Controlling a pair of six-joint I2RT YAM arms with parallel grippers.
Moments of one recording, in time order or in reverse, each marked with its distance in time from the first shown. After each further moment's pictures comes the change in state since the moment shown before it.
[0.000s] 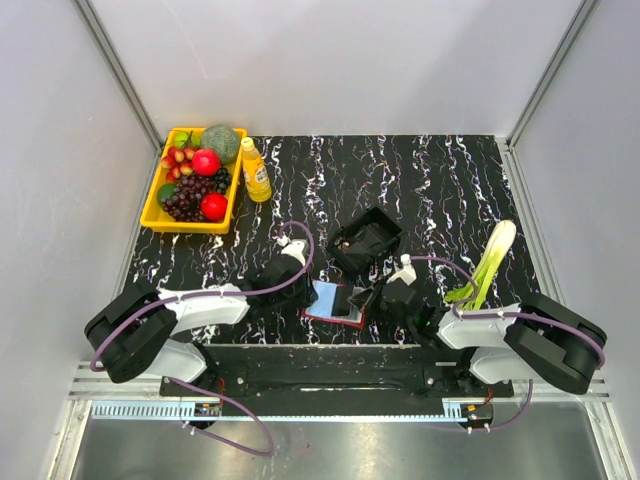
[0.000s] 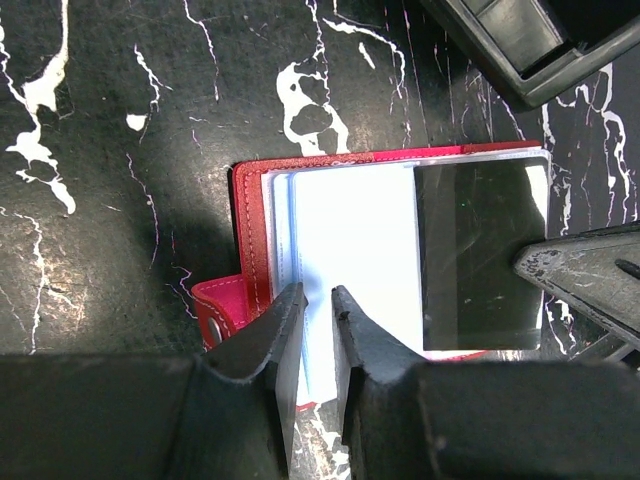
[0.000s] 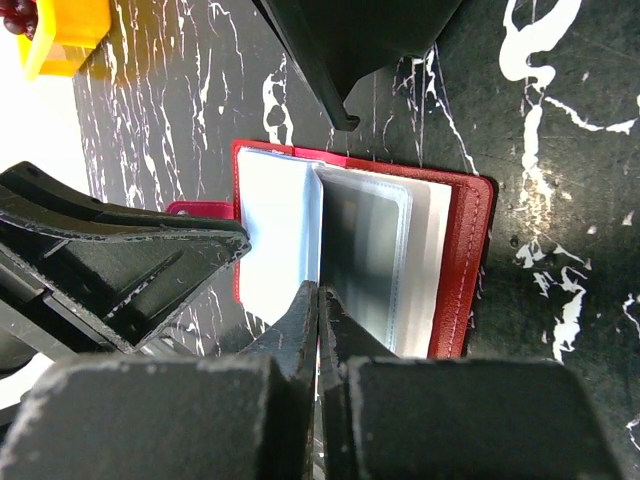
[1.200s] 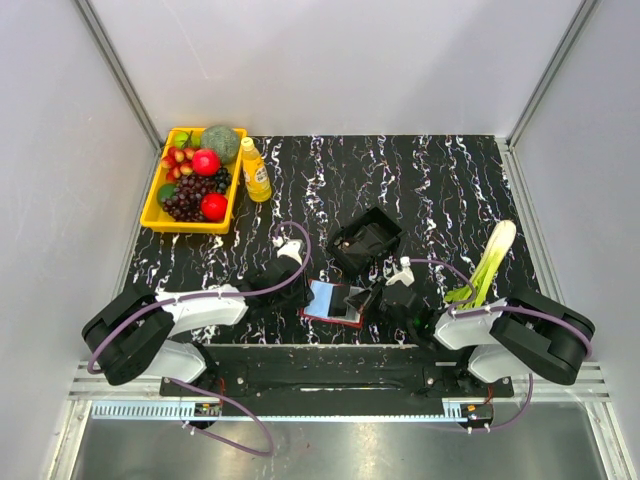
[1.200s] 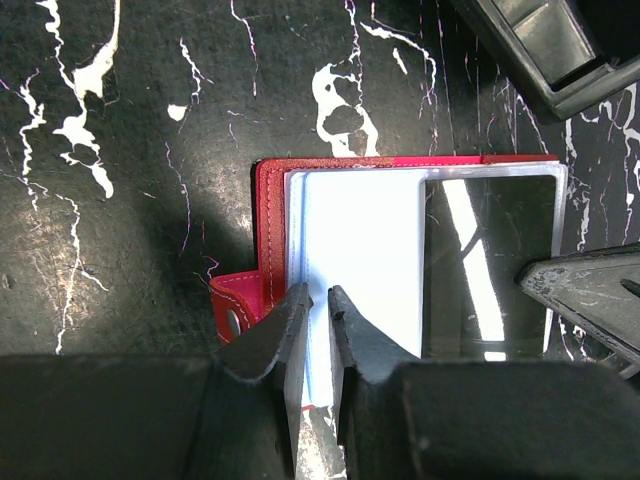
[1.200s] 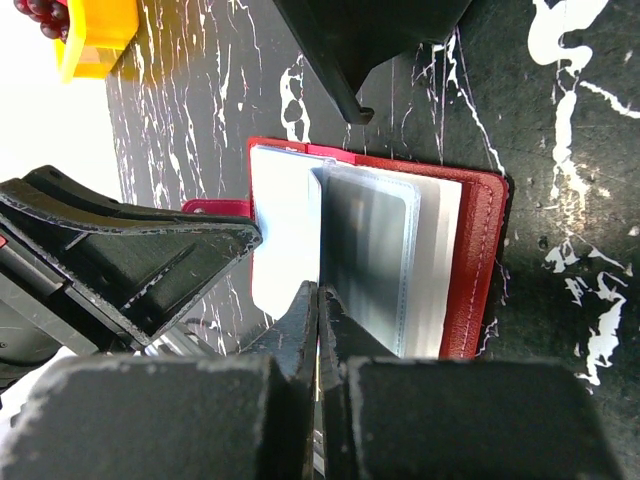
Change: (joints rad) left arm 0.000 -0.017 -0.006 -0.032 -0.047 -0.030; right arm 0.006 0.084 -0.032 0.167 -0.015 0.049
